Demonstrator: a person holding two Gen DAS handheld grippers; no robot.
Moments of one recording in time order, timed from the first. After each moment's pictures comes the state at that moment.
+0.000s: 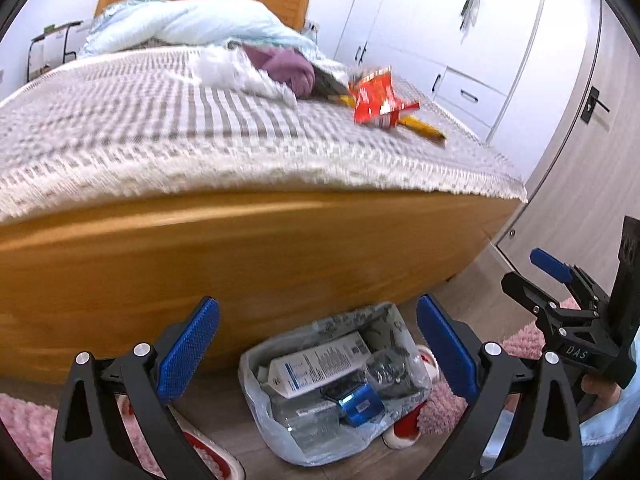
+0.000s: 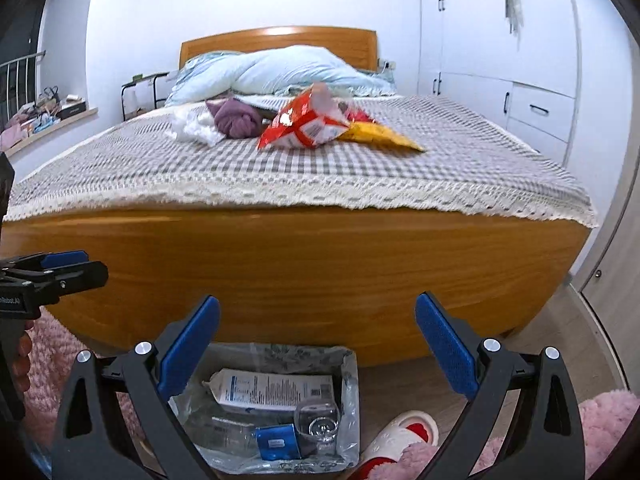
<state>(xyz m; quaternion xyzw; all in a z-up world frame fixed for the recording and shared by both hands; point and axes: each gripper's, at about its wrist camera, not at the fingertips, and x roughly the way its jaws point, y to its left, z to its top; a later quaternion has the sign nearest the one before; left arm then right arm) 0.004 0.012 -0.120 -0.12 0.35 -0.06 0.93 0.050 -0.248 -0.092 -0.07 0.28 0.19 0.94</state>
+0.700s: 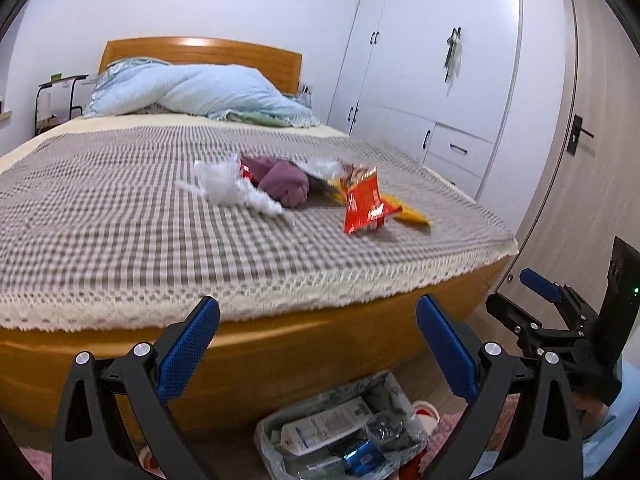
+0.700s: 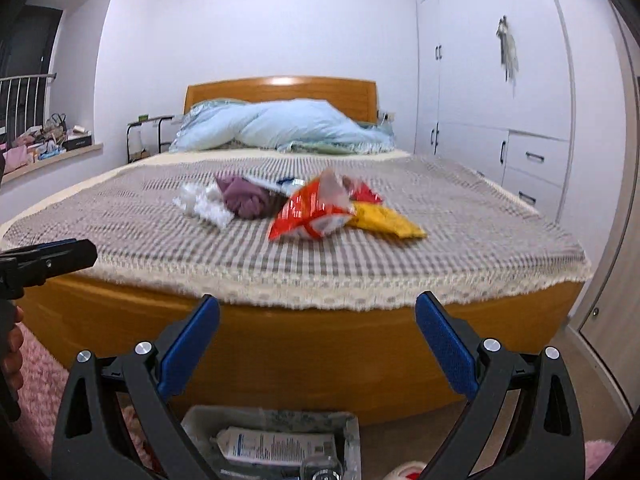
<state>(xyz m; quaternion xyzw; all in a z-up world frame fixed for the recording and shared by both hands) 0.000 0.025 -0.039 -0.10 0.24 -0.05 0.96 0.055 -0.232 -0.038 -0.06 0.18 0.19 0.96</state>
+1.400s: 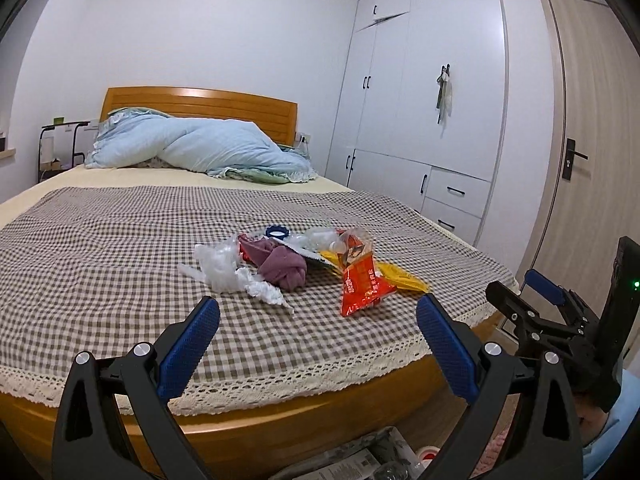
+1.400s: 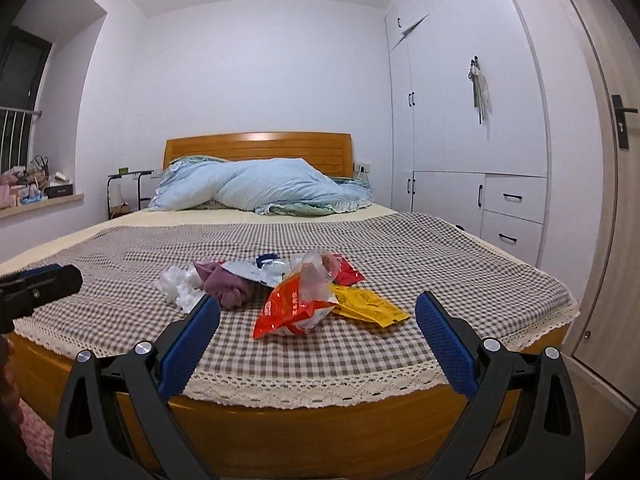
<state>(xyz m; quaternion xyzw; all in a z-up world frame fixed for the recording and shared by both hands) 0.014 0.027 0.017 -0.08 0.16 -0.04 0.98 0.074 -0.227 0.016 -0.02 0.09 0.16 0.98</state>
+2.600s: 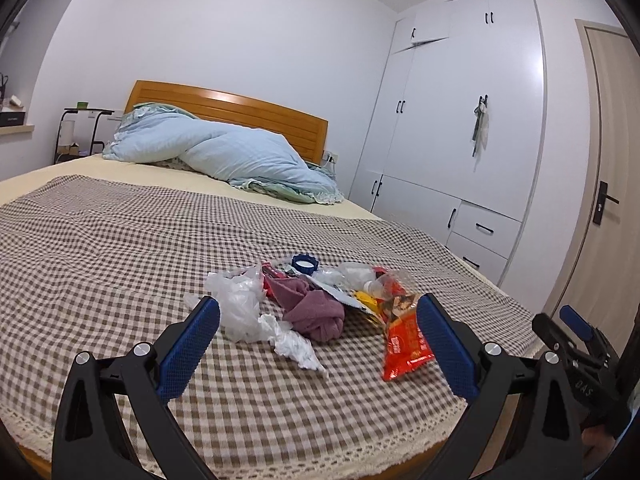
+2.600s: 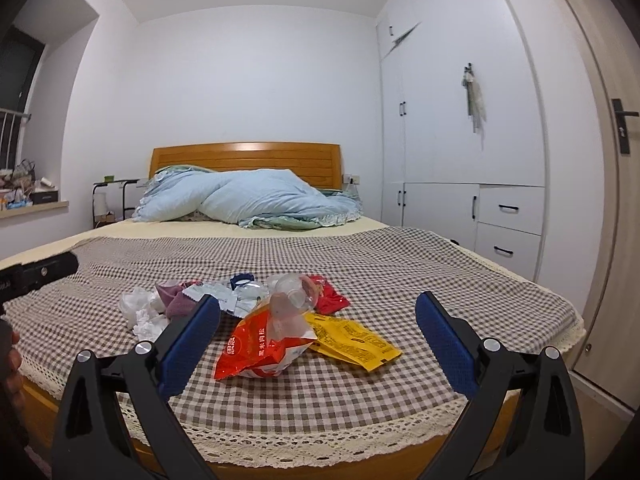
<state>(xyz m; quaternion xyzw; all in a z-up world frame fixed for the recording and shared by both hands) 0.096 0.067 0.007 -0.13 0.13 0.01 0.98 0.135 -0.225 0.013 -0.03 0.07 0.14 0.99</state>
